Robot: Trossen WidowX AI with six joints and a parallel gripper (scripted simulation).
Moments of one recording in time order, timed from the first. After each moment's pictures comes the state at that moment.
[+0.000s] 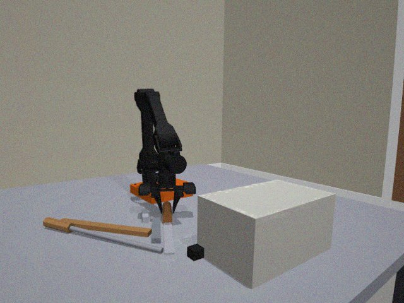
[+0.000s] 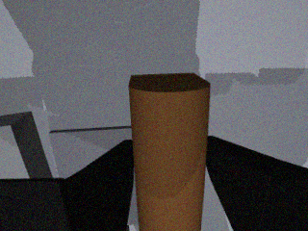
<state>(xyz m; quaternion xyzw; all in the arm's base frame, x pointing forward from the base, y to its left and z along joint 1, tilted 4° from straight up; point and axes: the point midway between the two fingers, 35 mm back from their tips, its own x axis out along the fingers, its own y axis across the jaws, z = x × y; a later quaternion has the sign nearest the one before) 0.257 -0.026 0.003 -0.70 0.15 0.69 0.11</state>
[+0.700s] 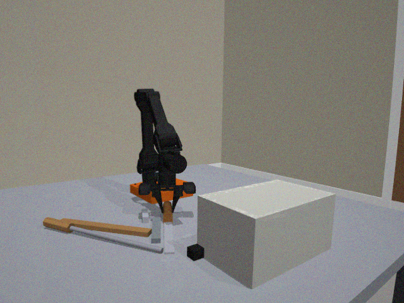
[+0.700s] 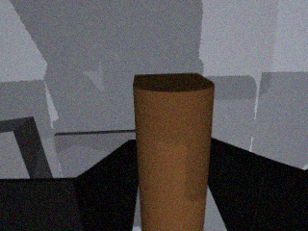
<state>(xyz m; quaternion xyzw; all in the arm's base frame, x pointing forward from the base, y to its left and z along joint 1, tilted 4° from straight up) 0.255 -0.025 0.004 -0.70 0.15 0.69 0.11</state>
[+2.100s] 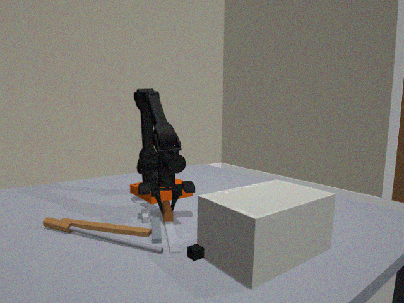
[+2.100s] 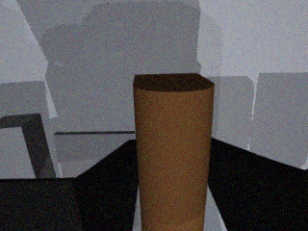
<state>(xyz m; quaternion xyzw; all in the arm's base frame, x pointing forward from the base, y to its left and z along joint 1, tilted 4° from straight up) 0.252 -0.026 0.005 -0.70 0.13 0.69 0.09</state>
